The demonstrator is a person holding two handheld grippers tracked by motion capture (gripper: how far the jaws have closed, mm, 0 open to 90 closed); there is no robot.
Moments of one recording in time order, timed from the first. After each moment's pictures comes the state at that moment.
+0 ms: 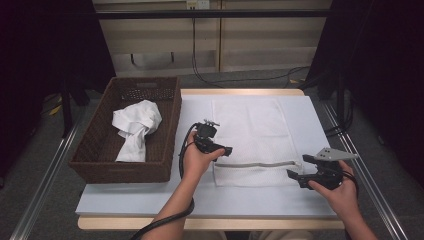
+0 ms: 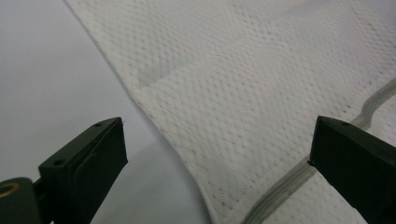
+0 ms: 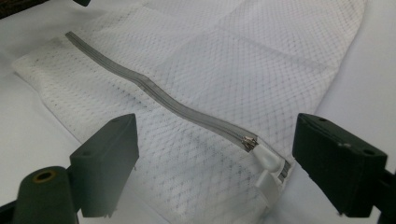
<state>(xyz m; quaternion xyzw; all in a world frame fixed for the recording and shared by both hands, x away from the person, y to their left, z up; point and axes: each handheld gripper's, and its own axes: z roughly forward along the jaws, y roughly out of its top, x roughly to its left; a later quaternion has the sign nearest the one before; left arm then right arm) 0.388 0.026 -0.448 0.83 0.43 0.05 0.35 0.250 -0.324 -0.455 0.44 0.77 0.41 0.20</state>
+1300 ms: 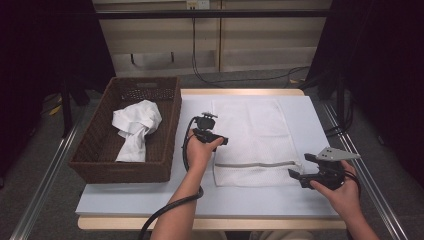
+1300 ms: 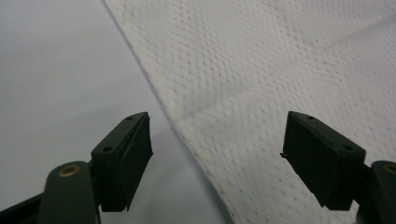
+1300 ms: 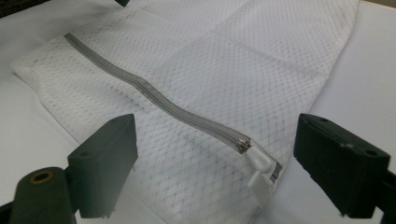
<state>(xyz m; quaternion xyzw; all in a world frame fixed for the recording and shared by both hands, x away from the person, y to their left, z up) 0.421 0.020 -0.459 0.81 0.47 0.06 0.34 0.248 -0.325 -0.451 0.43 0.77 0.41 0.21</state>
